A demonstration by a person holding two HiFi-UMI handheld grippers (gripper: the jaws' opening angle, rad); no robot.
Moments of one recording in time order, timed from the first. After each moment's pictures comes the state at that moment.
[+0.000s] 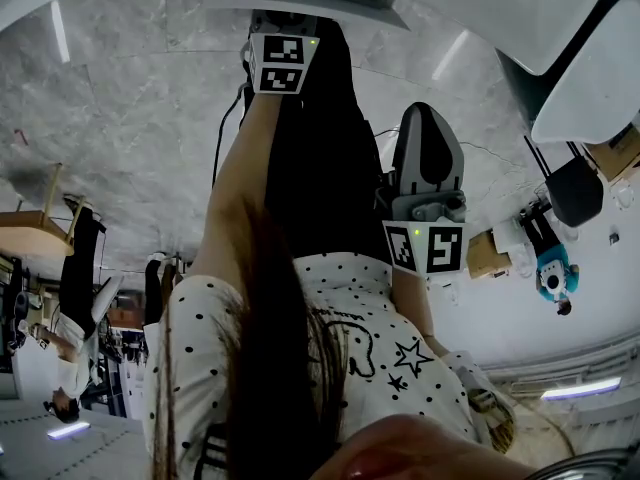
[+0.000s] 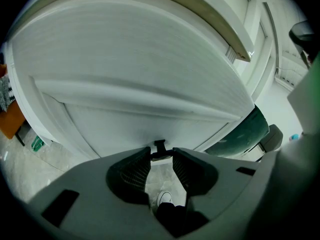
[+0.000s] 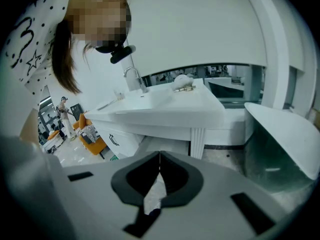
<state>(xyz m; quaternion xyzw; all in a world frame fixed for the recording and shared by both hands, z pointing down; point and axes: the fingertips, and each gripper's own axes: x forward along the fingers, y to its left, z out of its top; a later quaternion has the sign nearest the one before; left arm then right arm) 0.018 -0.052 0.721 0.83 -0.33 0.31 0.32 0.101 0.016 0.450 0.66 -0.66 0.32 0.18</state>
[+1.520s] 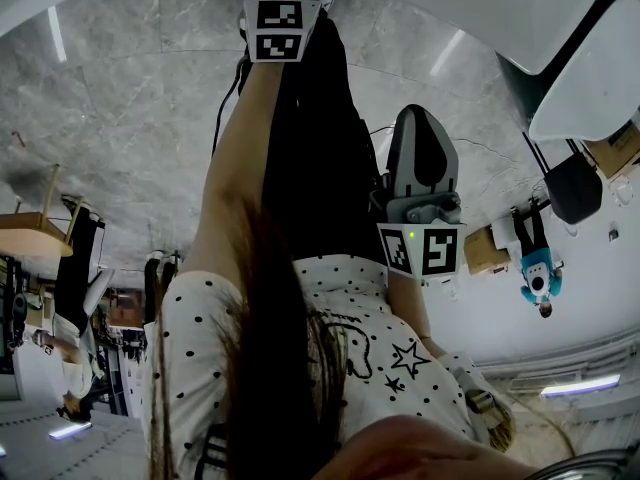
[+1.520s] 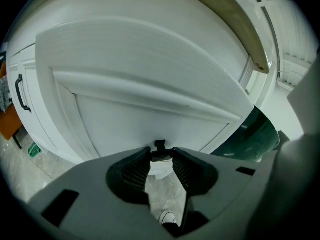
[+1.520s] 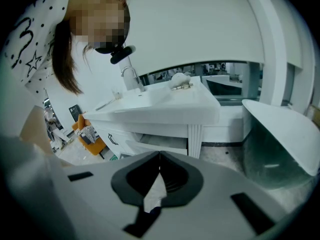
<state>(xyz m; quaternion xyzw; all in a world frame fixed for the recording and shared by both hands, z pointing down) 0.043 -0.111 0.711 0.84 -0.37 0.26 0.30 0.107 0.029 0.451 0.66 -0.65 0.33 0.18</state>
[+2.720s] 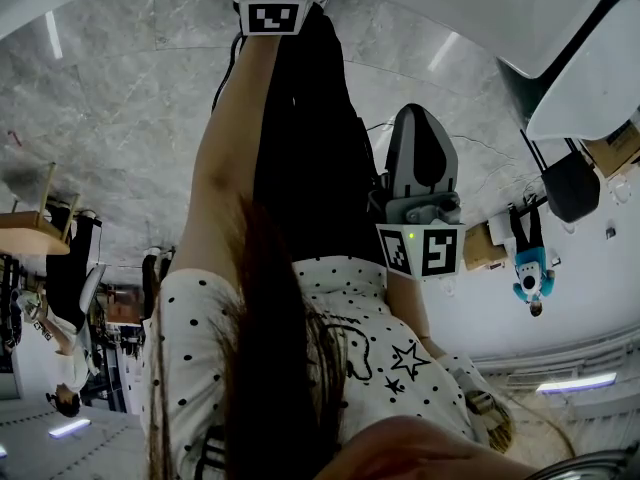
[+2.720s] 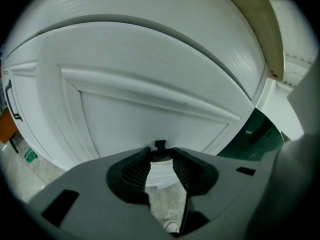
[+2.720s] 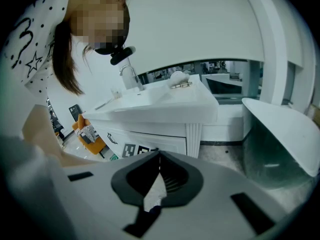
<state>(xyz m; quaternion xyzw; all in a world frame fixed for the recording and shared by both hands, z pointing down) 0.060 -0.161 0.708 0.85 -0.37 0.25 0.29 0.114 0.024 0.460 0.66 -0.65 0.34 0.18</state>
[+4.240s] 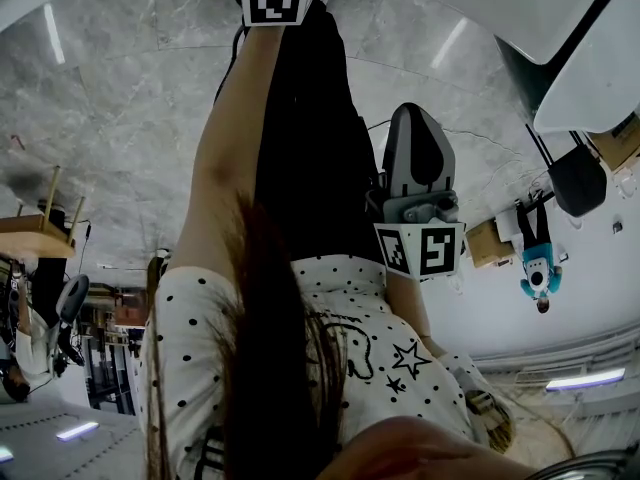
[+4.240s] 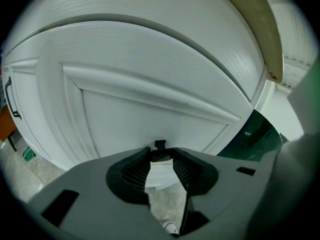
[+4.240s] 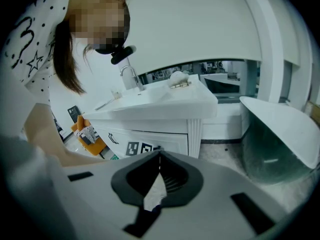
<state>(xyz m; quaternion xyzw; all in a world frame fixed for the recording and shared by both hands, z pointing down) 0.068 -0.160 0.706 0.85 -0.37 0.24 0.29 0.106 0.039 0.457 0.66 -0.64 0.35 0.17</state>
